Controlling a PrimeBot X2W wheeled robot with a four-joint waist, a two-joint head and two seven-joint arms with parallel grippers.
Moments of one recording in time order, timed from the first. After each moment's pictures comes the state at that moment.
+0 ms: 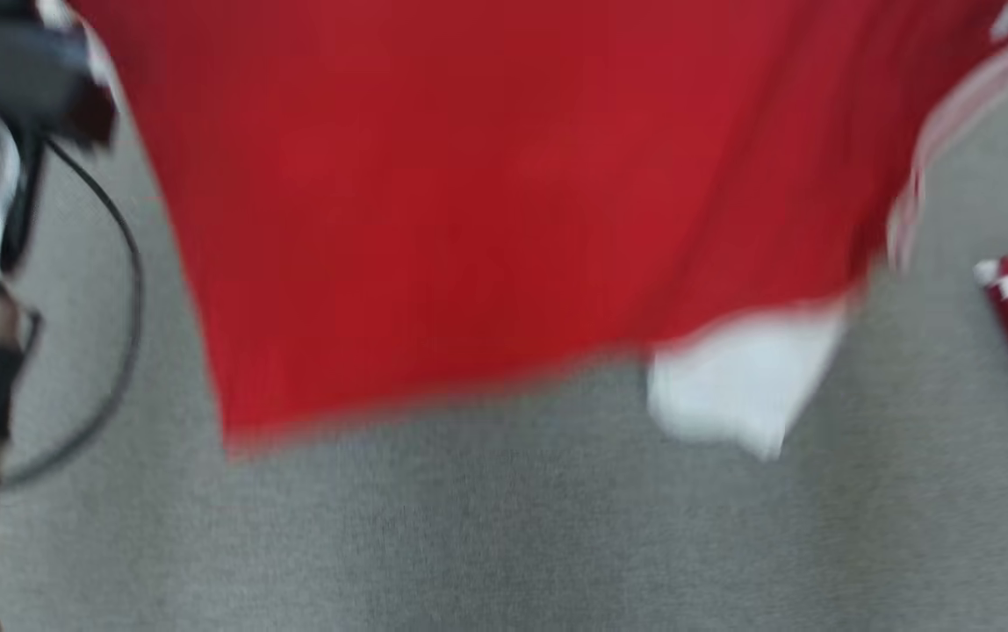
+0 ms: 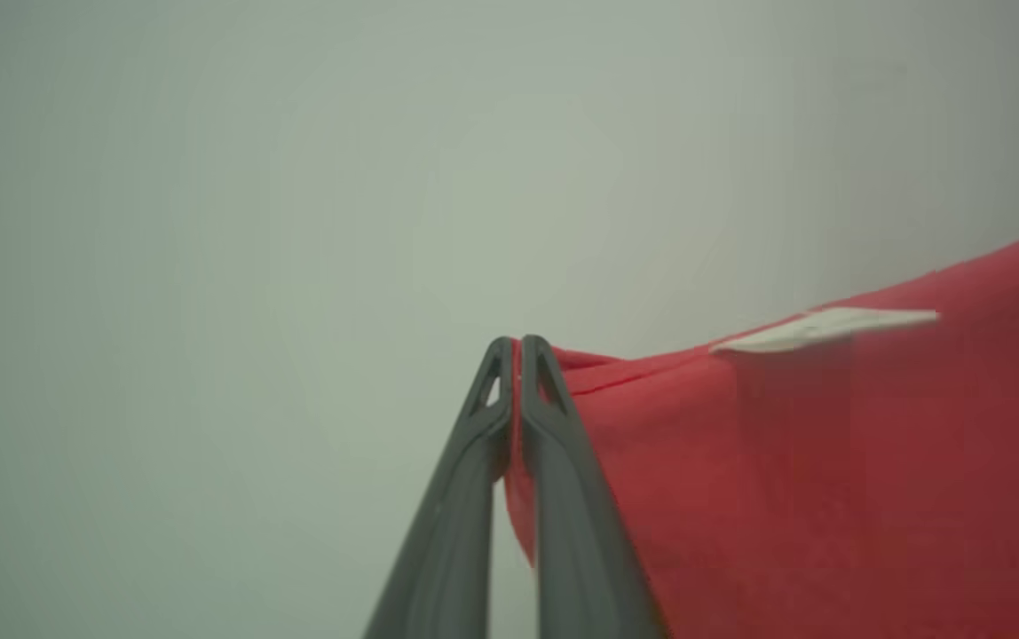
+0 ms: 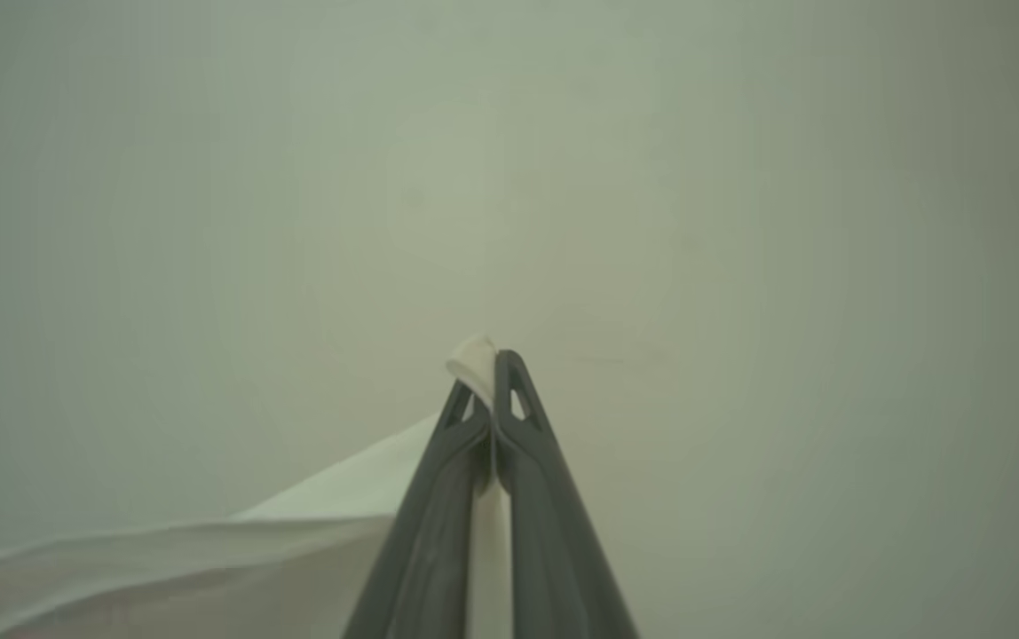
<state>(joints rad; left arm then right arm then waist) -1.04 0.39 -0.19 0.34 -0.24 -0.11 -0.06 -1.22 -0.41 0.16 0.50 0.39 0.13 -0.24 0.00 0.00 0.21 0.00</state>
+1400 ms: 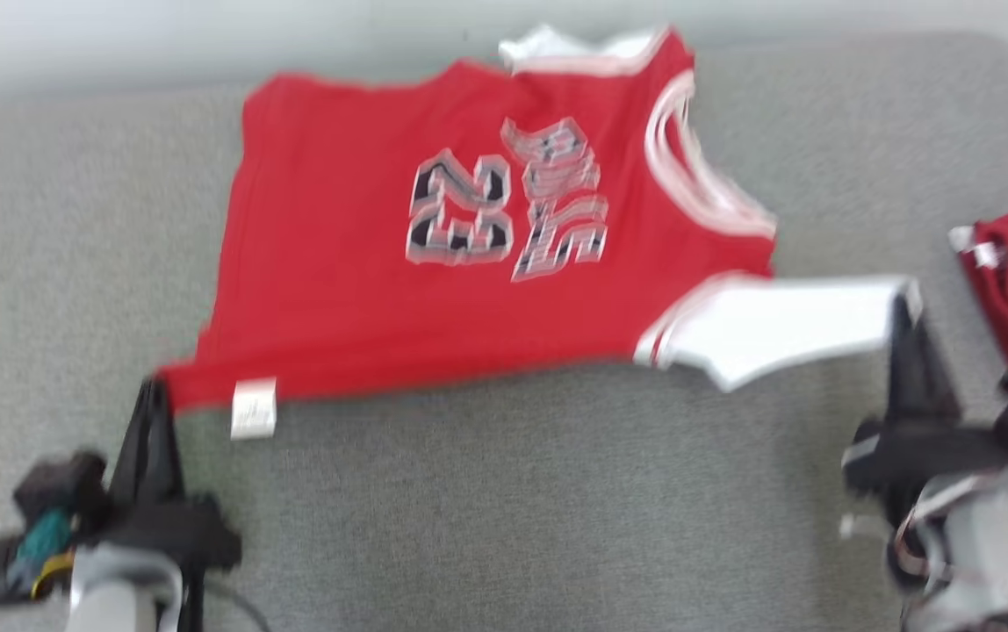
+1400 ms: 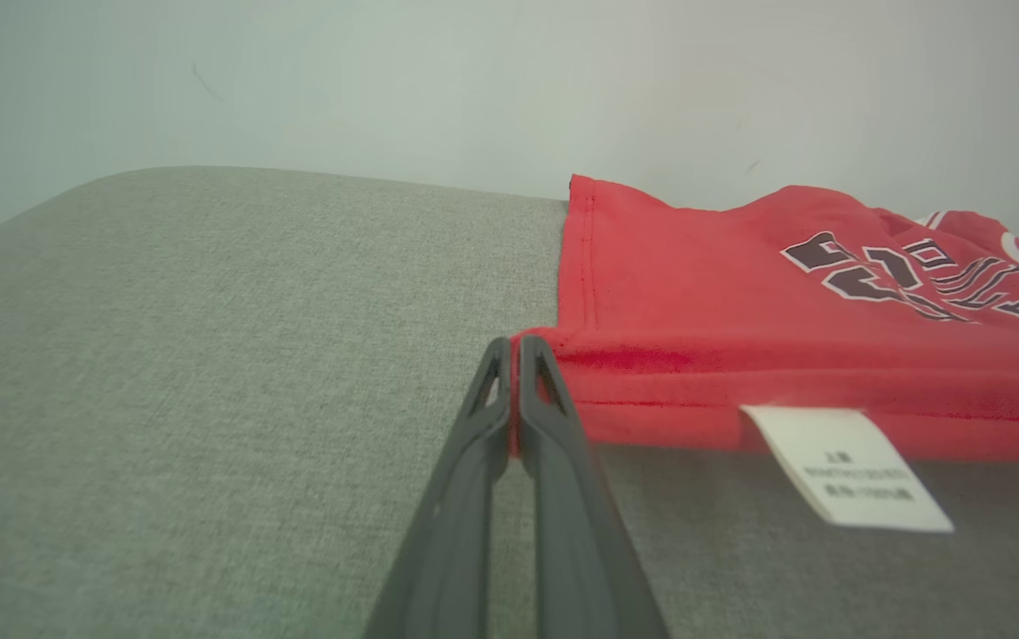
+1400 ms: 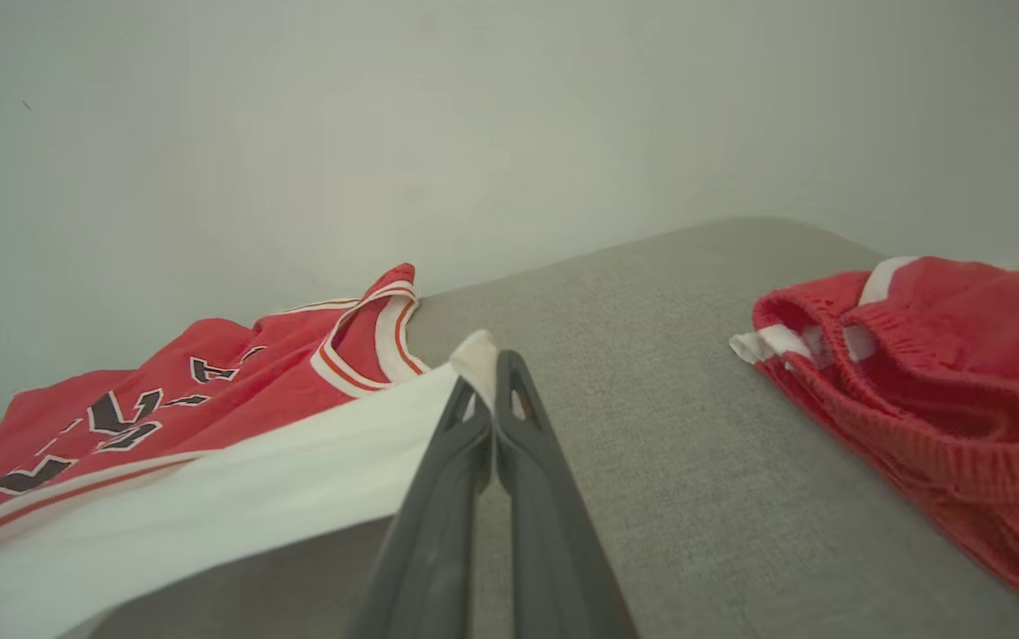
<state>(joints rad) -0.38 0.10 0.11 0.49 -0.21 -0.09 -0.26 -0.38 -0.22 -0.10 0.39 0.36 0.13 -0.26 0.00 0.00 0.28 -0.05</state>
